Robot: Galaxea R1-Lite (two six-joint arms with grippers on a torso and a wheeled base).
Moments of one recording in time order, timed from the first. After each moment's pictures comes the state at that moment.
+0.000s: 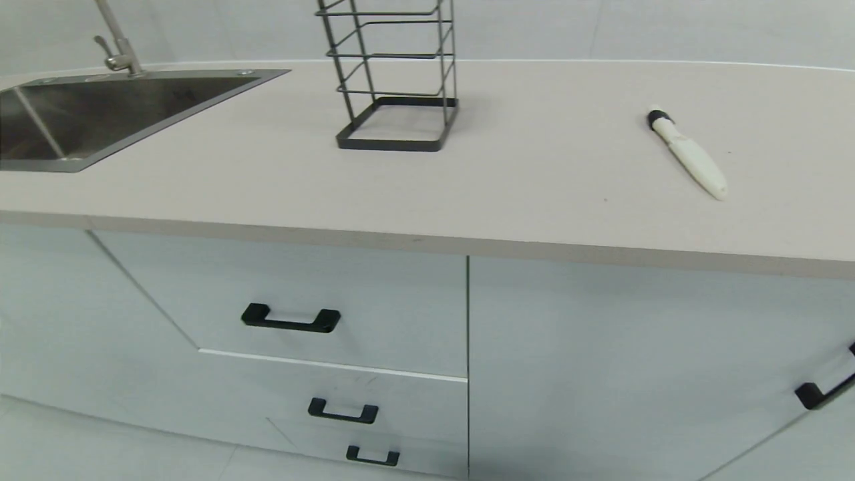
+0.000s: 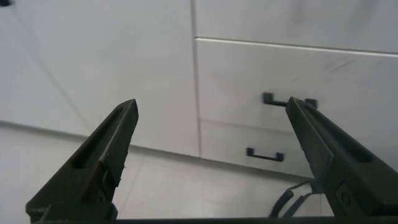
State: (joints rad) left arm 0.00 0.00 0.00 0.00 0.05 -0.01; right arm 0.00 0.00 0.00 -0.01 0.04 -0.02
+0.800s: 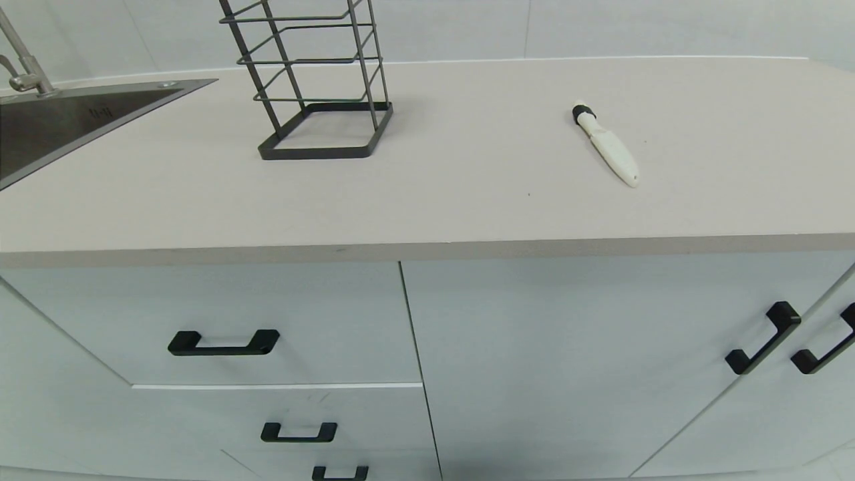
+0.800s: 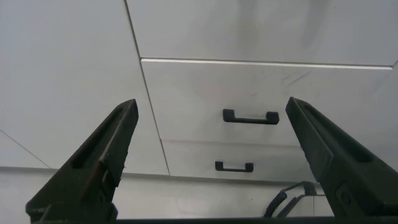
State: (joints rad) left arm 0.00 0.00 0.00 0.00 0.05 -0.03; right arm 0.00 0.00 0.00 -0.01 0.05 -0.02
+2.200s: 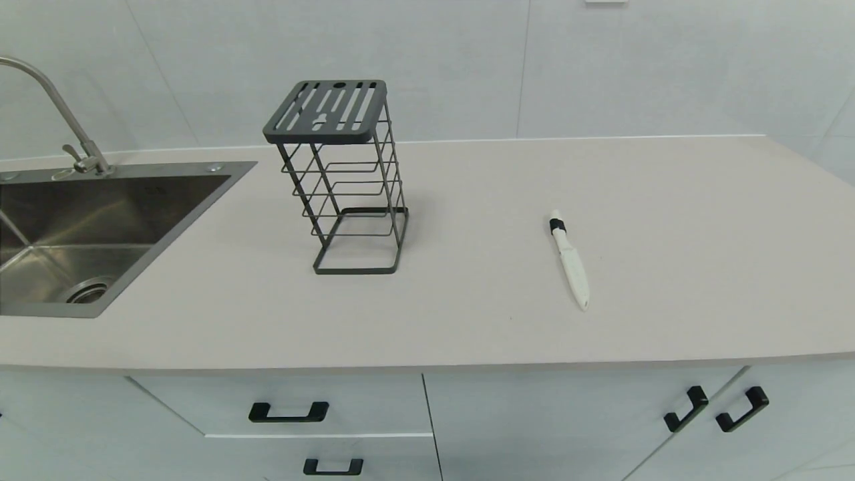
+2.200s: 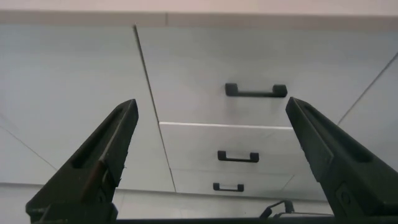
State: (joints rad) left arm 0.00 0.00 0.00 0.00 0.05 -0.03; right arm 0.00 0.00 0.00 0.00 0.05 -0.02
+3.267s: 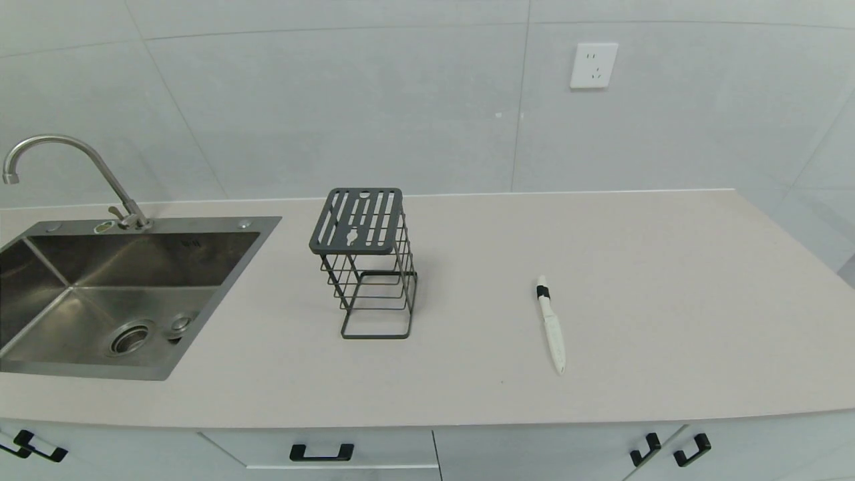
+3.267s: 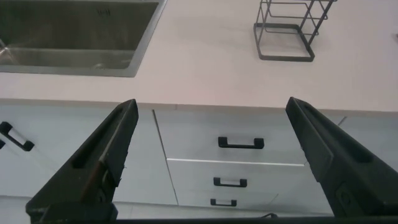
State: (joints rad) left arm 0.00 0.00 0.00 0.00 0.05 -0.03; right arm 0.00 0.00 0.00 0.00 0.05 -0.02
